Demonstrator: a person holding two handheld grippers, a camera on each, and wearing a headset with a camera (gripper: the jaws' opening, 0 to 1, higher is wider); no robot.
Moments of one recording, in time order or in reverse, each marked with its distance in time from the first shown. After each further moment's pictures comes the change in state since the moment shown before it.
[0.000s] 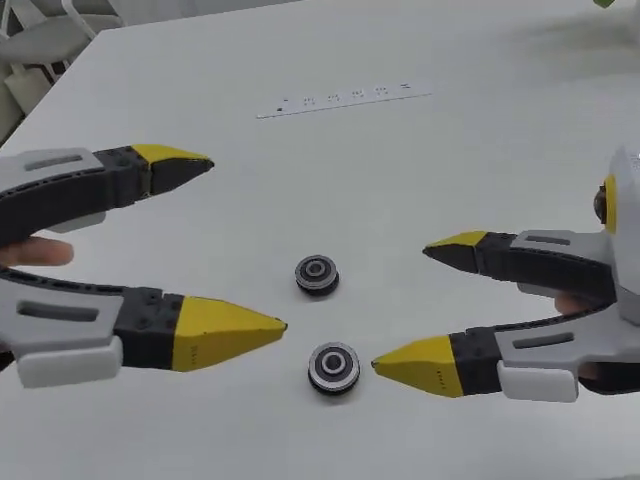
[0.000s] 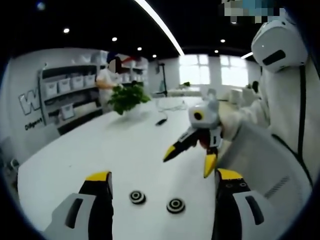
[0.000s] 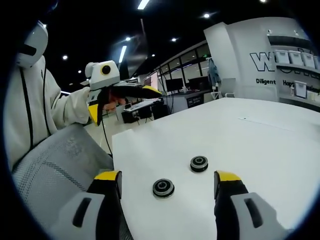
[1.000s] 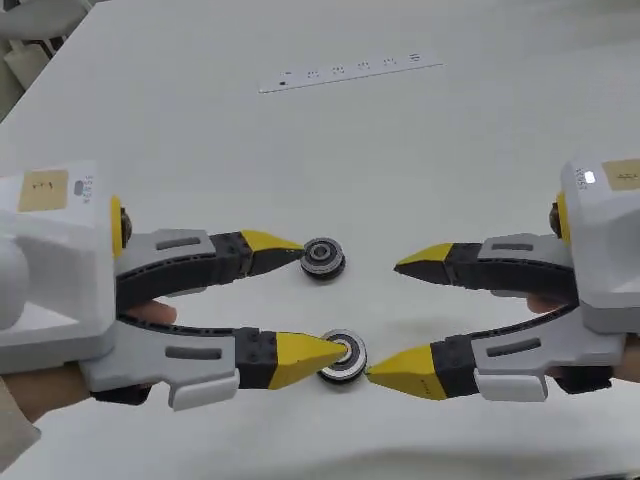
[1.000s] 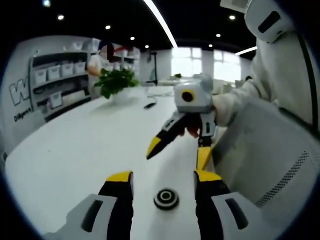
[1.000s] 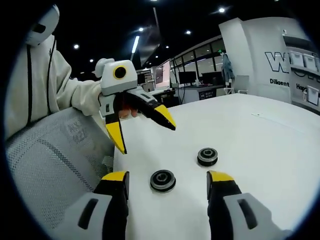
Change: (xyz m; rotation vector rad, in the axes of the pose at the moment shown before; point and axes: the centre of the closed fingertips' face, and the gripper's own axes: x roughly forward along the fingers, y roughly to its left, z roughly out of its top) left arm 0.048 -0.019 -0.063 -0.028 0.072 -0.095; right arm 0.025 0.000 -0.030 -0.077 0.066 0.098
